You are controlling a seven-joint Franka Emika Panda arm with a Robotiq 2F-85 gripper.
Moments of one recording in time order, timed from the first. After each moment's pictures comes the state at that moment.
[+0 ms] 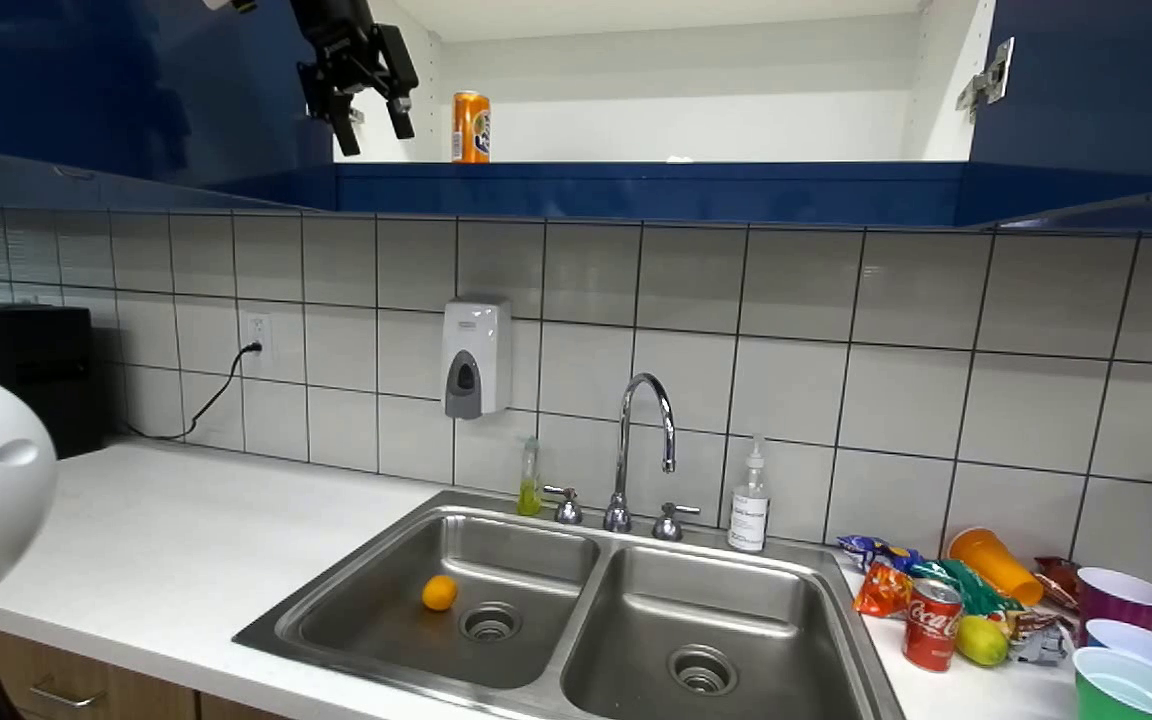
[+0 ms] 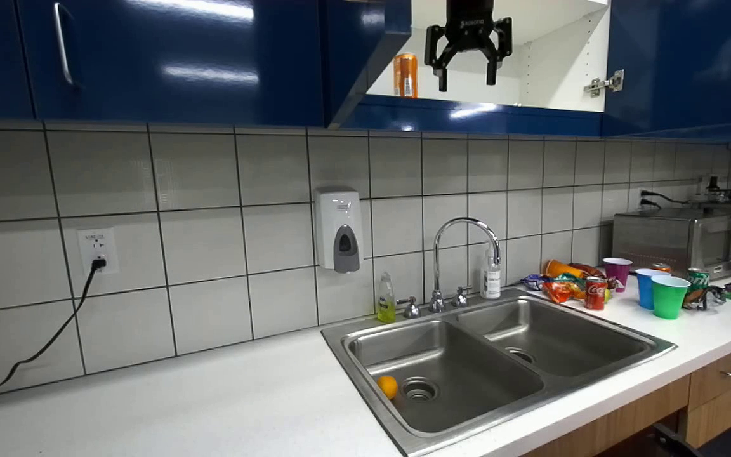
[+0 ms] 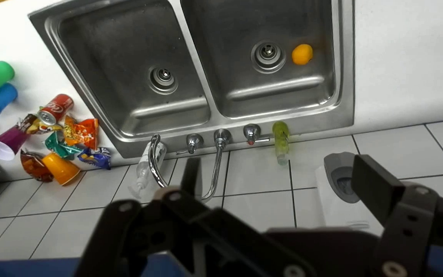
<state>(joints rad) 0.04 -0.43 0.15 -1.86 -0.20 1.70 0.37</state>
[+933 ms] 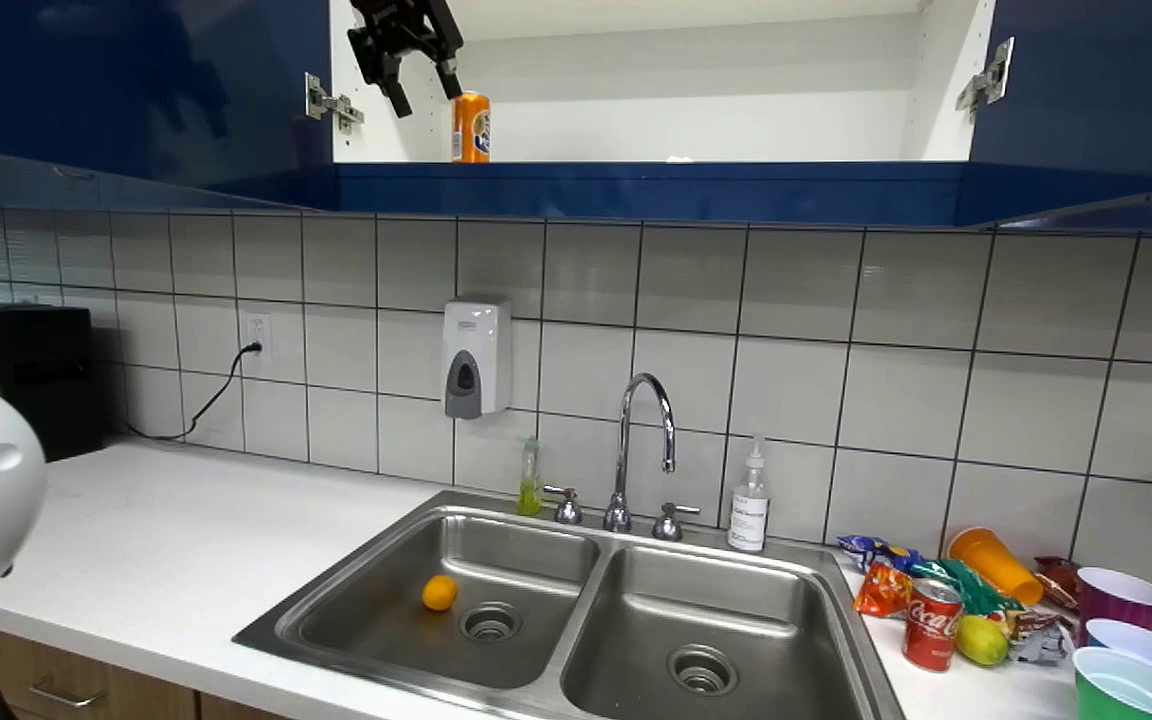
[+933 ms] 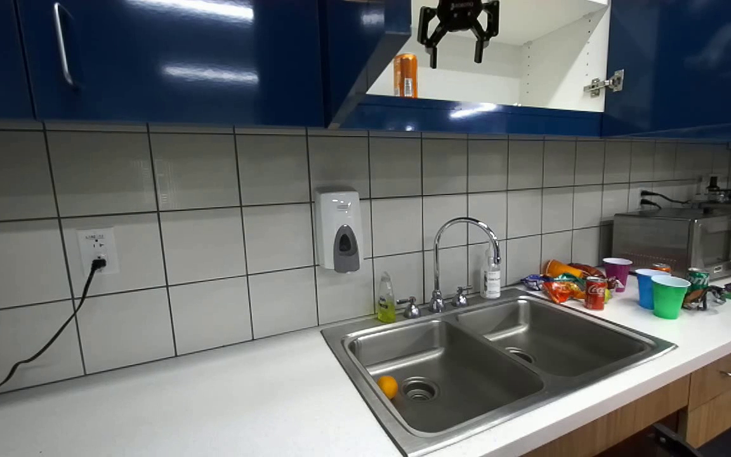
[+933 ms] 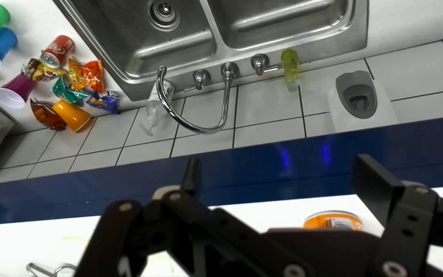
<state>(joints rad) 0.00 -0.30 0.14 -1.65 -0.28 1.78 0.39</state>
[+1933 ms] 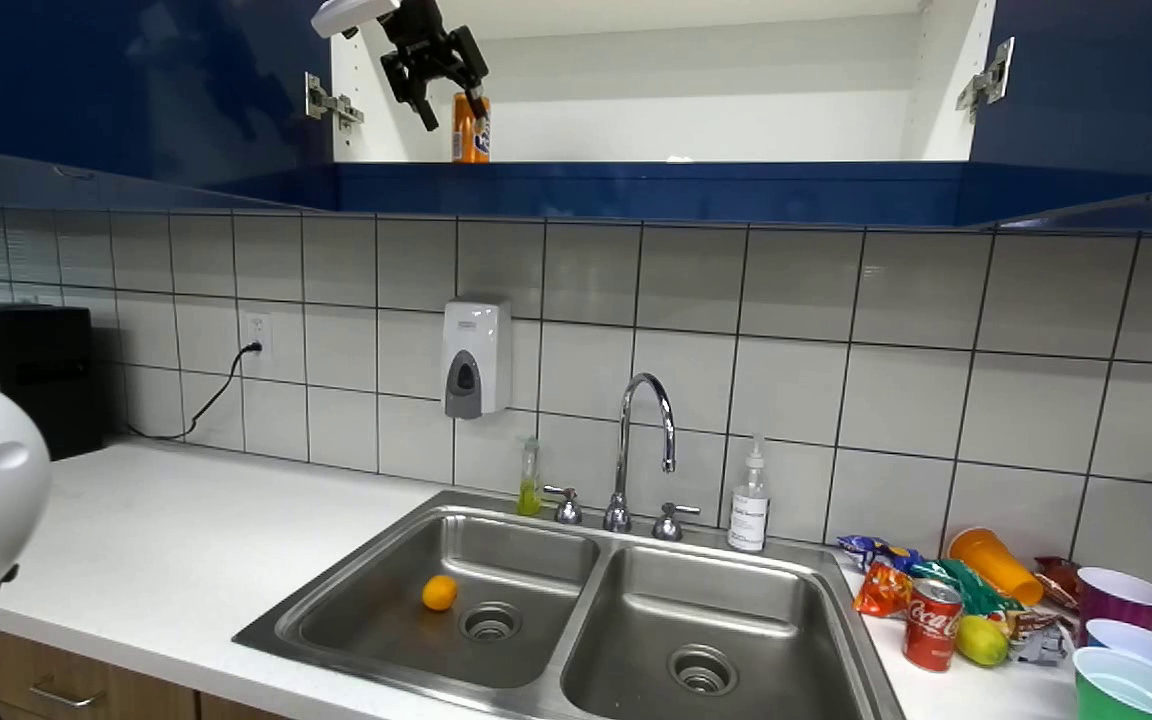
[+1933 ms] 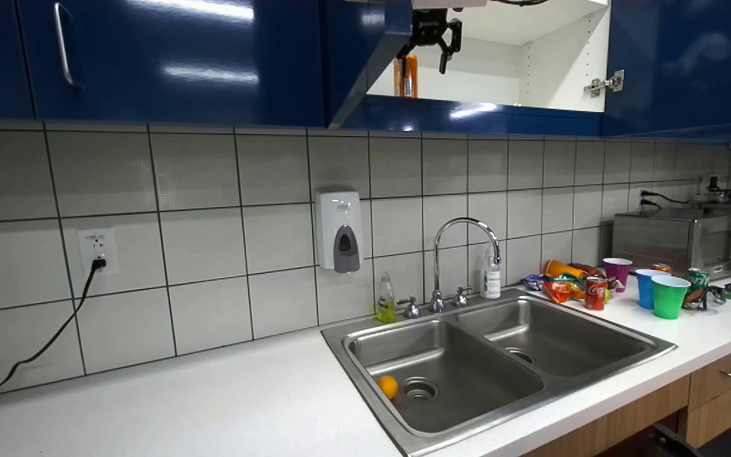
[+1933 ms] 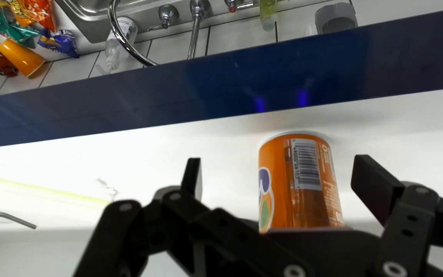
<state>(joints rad) 0.01 -0.10 0.15 -1.49 -0.32 1.96 0.39</state>
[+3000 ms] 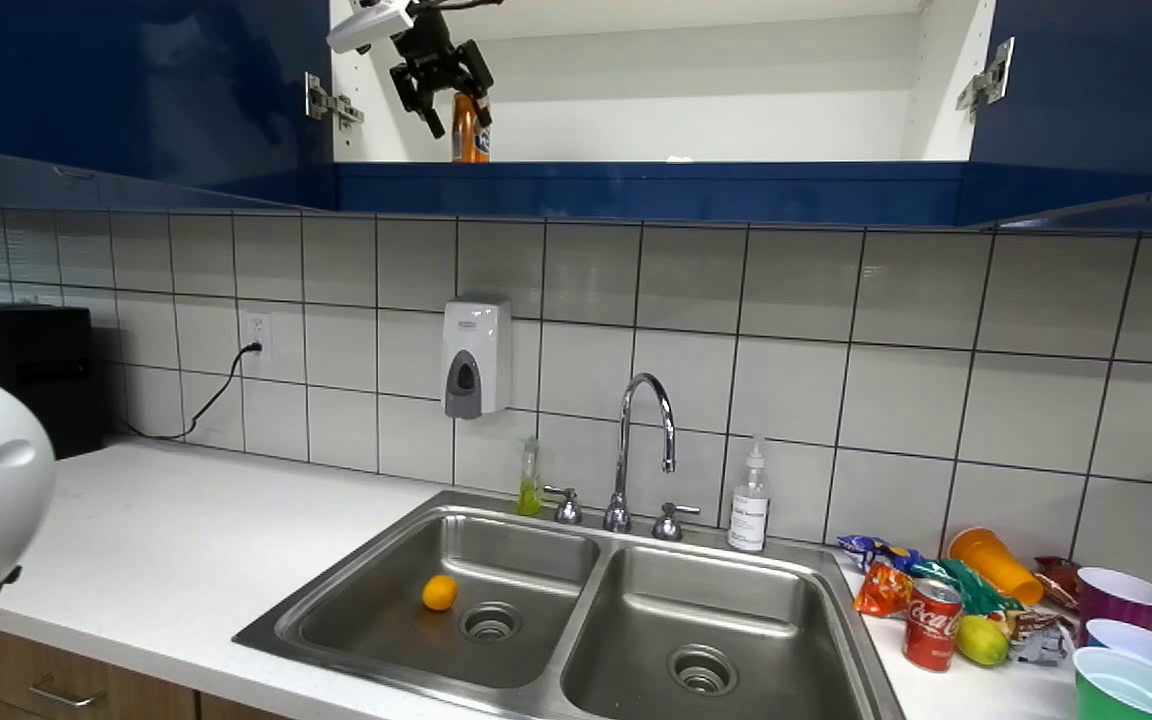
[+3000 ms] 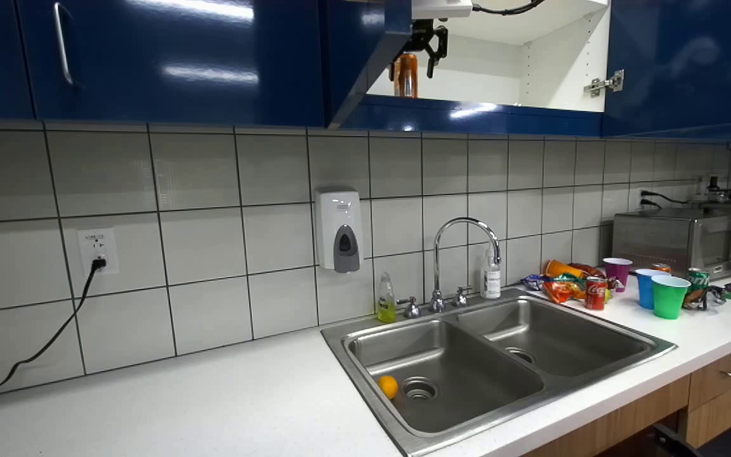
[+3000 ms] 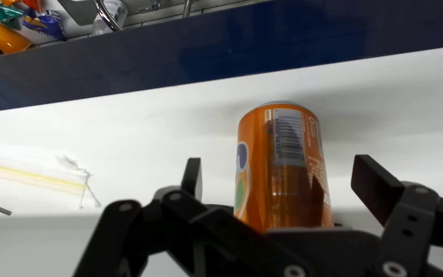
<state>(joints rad) 0.03 0.00 0.15 -1.38 -0.35 1.97 0.39</state>
